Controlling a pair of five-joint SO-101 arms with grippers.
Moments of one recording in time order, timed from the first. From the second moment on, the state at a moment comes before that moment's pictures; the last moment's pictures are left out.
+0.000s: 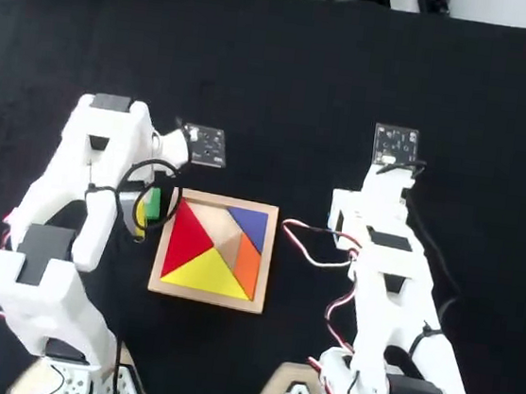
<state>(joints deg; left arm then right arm) -3.0 12.2 13.1 71.1 -81.2 4.4 -23.3 65.7 16.9 2.1</state>
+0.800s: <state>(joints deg) -2.9 14.5 20.6 56.1 -81.2 4.4 -23.3 65.7 16.9 2.1</state>
